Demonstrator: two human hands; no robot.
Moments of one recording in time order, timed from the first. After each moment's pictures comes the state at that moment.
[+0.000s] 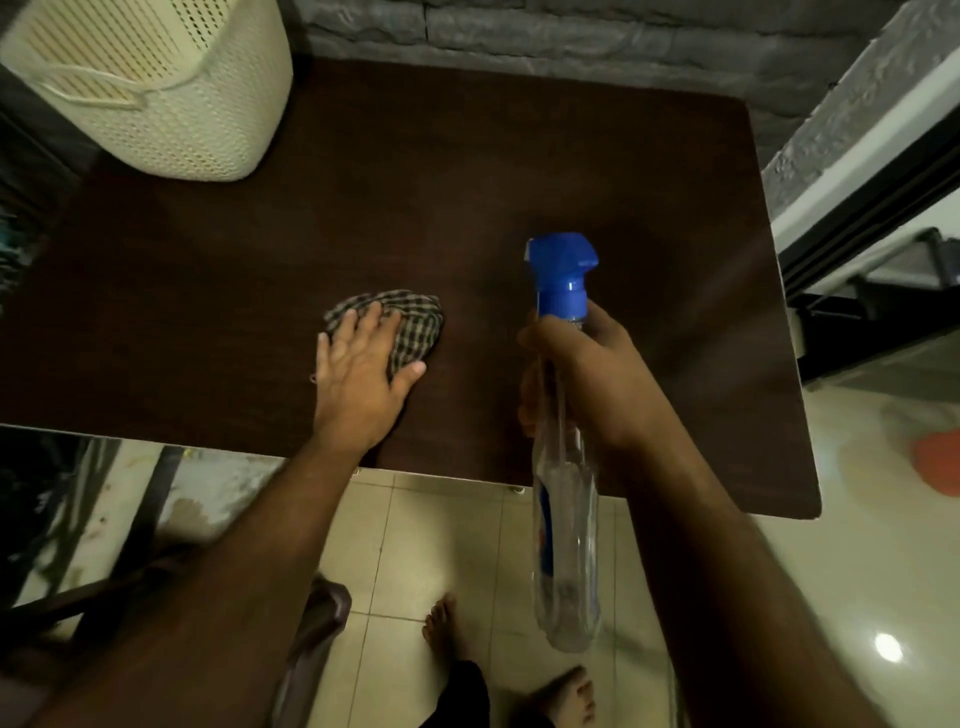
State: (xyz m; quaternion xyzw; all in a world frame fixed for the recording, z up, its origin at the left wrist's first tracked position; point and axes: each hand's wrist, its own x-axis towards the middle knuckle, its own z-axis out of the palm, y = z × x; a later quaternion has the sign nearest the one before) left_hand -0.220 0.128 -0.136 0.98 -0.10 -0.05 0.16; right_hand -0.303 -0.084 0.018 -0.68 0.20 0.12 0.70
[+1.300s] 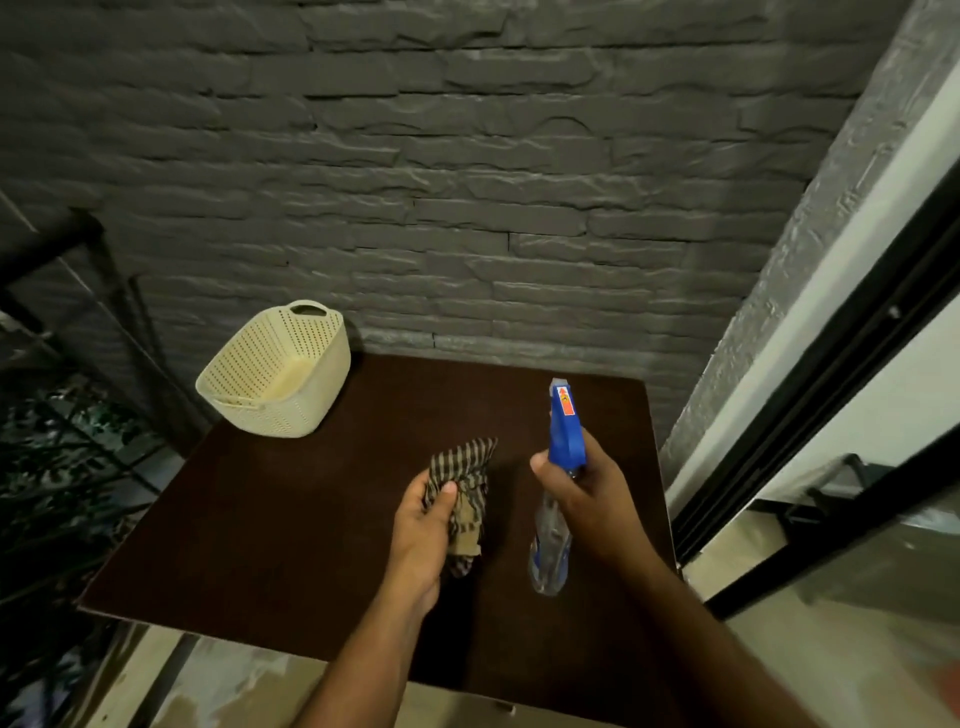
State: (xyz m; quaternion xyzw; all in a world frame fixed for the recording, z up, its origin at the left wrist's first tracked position) left_hand -0.248 -0.015 0.091 0.61 0.16 -0.10 0.77; right_hand -0.273 -0.196 0.150 -0.78 0.05 -0.04 0.63
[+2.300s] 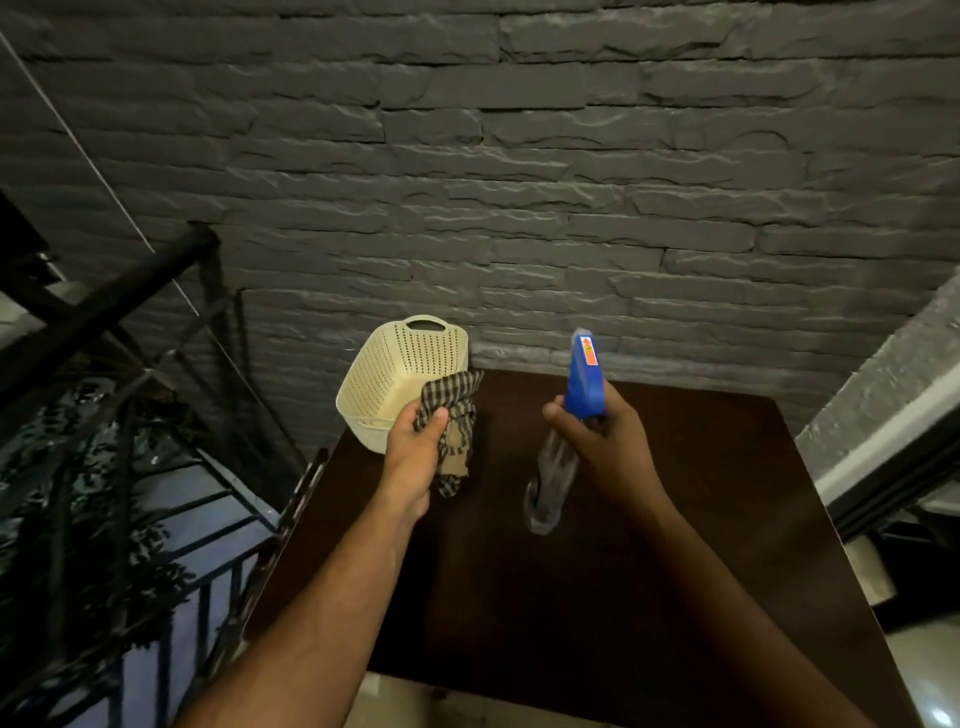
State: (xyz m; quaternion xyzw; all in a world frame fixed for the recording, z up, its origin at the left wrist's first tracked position) left_hand -0.083 0.241 0.132 0.64 0.12 -0.05 0.76; right_hand -0.150 0.040 0.185 -0.79 0.04 -0.13 0.60
